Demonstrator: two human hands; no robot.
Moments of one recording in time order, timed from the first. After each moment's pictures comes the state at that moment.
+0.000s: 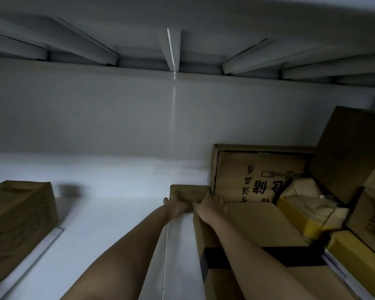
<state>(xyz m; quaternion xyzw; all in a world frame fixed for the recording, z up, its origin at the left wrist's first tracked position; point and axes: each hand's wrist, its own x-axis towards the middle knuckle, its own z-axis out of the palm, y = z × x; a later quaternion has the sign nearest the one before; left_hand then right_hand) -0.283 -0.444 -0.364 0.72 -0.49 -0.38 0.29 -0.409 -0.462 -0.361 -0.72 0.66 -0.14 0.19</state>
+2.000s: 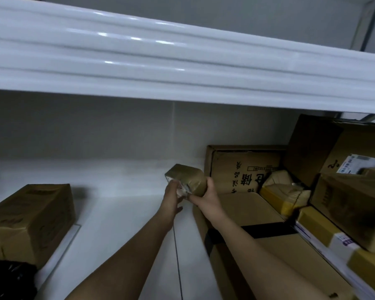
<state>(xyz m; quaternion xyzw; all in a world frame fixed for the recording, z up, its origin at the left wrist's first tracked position) -0.286 -0.328 -0.307 0.48 -0.38 -0.52 0.59 -0.401 -0.359 -0.318 -0.62 0.40 -0.51 0.45</state>
